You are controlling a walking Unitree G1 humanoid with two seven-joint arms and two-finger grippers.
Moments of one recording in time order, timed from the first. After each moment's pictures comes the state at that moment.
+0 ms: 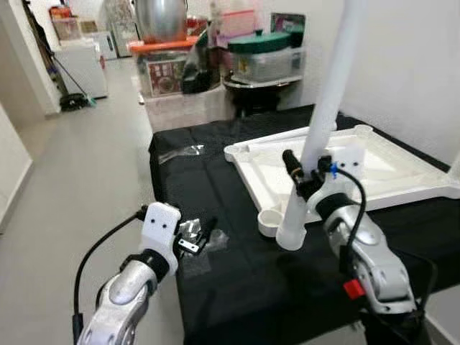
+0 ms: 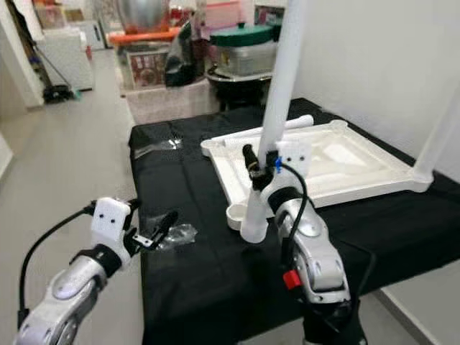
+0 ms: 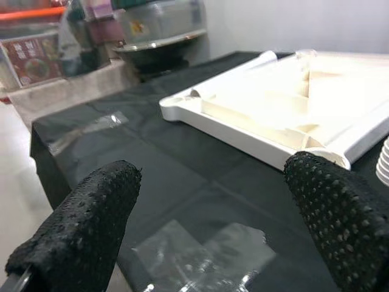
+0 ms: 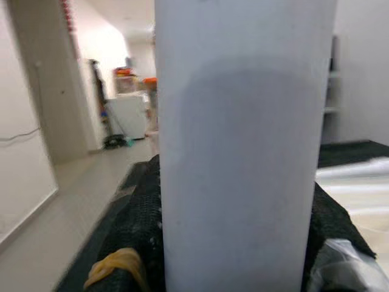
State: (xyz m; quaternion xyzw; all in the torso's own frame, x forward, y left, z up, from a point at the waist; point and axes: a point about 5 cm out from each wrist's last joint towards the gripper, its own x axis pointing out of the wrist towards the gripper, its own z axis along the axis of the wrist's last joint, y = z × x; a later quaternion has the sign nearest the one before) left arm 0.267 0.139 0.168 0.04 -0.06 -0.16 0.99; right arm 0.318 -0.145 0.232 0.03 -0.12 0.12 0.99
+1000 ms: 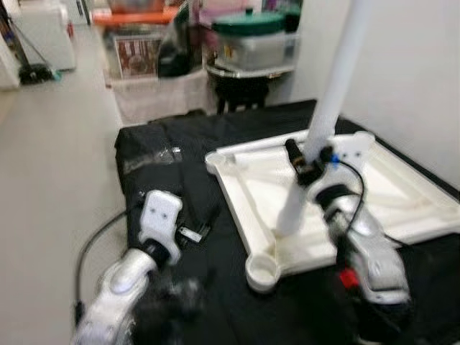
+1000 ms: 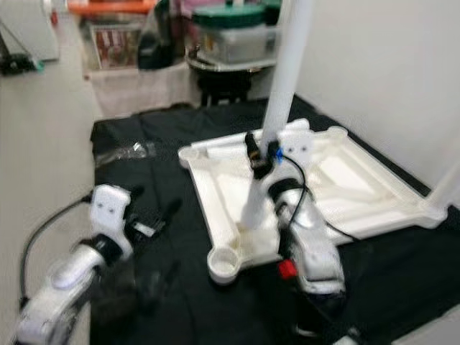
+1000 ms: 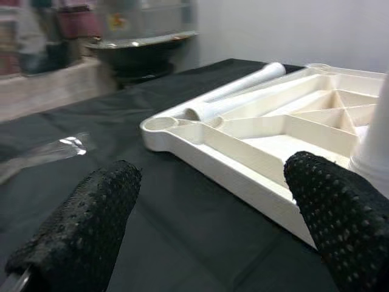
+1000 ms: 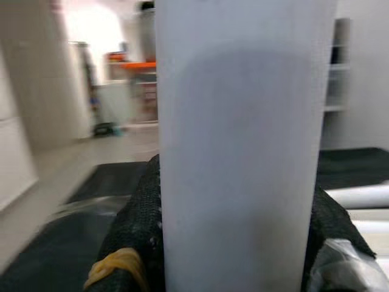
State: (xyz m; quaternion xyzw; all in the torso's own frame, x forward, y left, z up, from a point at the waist) left arm 0.266 0.130 0.171 0.03 -0.08 -0.18 0.98; right arm 0.320 -0.135 0.232 0.02 -0.13 0.14 0.98
